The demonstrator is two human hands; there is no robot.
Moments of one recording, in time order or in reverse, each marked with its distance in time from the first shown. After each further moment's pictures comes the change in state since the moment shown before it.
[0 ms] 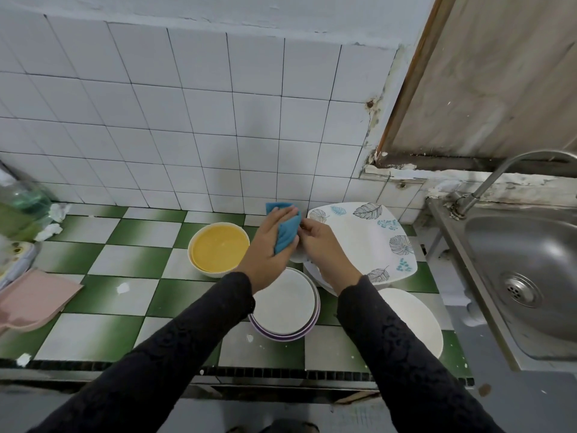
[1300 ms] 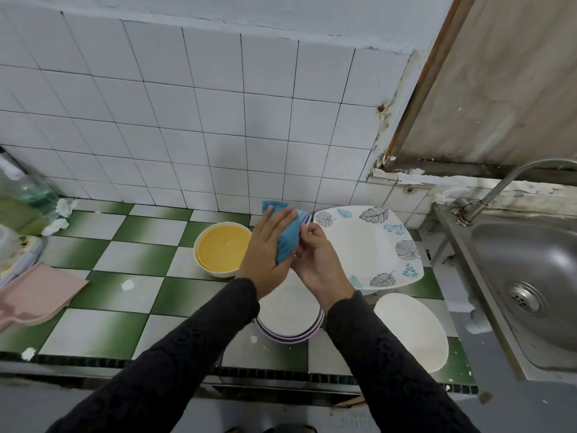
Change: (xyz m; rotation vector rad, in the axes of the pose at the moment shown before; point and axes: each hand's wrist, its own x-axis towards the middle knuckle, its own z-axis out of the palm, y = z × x) left_hand -0.008 -0.020 -0.007 0.355 0.122 0.165; right_hand -0.016 -0.002 0.030 0.961 0.015 0.217
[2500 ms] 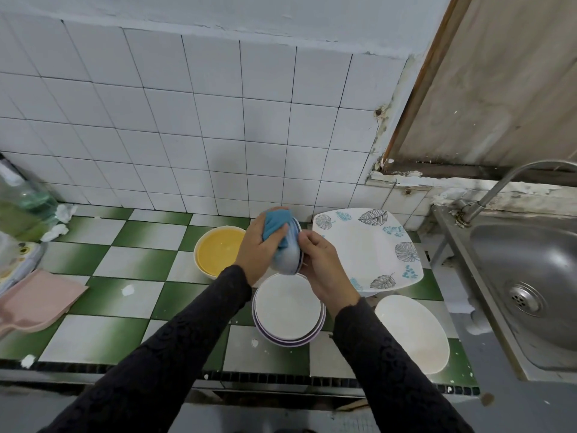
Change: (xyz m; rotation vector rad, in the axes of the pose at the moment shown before) left_hand 0.023 0.006 -0.017 -0.473 -0.009 -0.358; right_hand 0.009 0.003 -0.021 -0.543 0.021 -0.125
